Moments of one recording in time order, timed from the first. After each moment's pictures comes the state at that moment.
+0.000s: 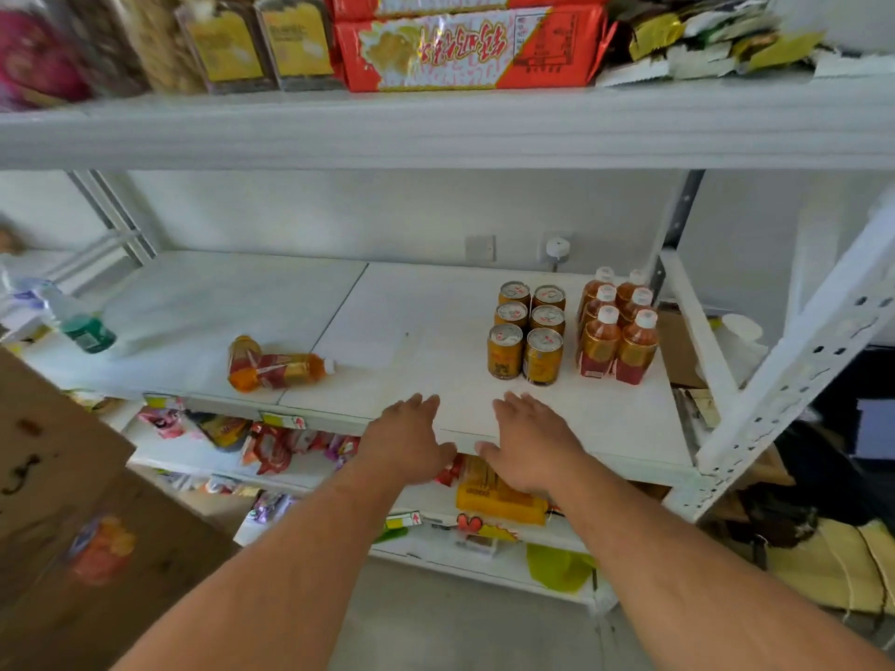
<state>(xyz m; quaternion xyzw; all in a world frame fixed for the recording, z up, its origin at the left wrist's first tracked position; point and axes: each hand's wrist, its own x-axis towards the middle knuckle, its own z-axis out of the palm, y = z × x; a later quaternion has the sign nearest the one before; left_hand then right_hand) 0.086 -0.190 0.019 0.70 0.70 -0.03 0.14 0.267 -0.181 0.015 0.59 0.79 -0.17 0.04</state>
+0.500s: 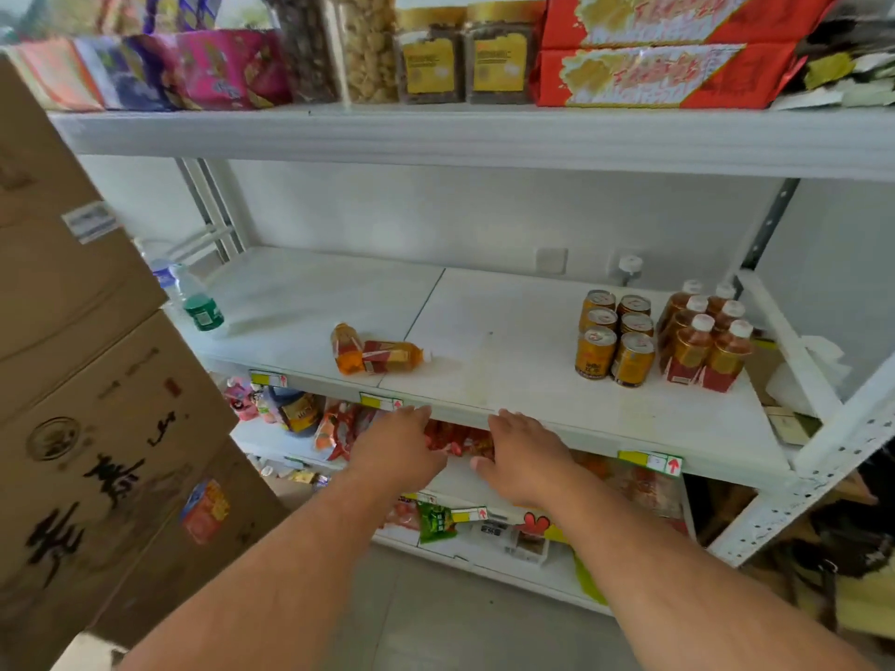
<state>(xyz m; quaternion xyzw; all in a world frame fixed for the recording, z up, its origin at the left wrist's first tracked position) -0.080 -0.276 0.029 0.66 0.73 0.04 0.16 0.105 -0.251 0.024 0.55 0.81 -0.18 0.06</state>
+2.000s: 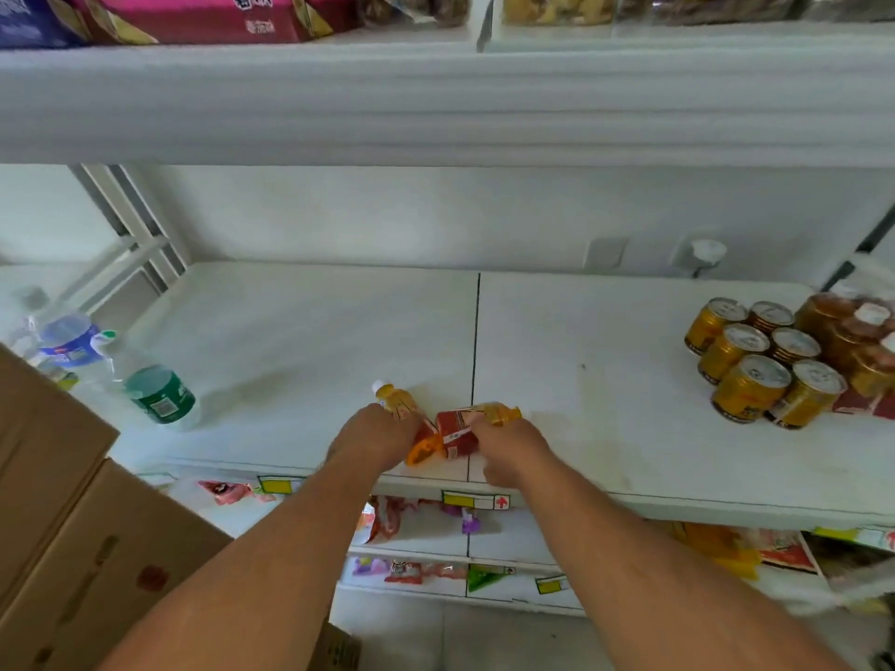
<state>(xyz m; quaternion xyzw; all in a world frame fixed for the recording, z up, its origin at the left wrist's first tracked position) -0.315 -0.029 -0.015 0.53 0.79 0.06 0.30 -0.140 -0.042 -0.031 0.73 0.43 -0.49 -0.23</state>
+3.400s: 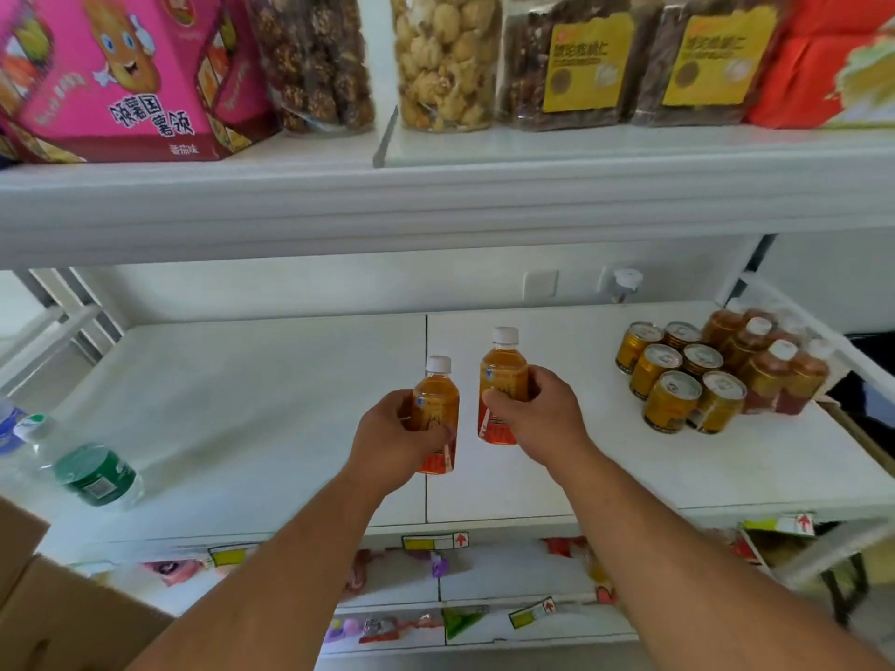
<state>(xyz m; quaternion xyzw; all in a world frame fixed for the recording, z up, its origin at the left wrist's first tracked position) -0.249 -0.031 0.035 0.59 0.61 0.32 0.42 -0.057 -0.043 0.037 0.67 0.46 -0.37 -0.46</state>
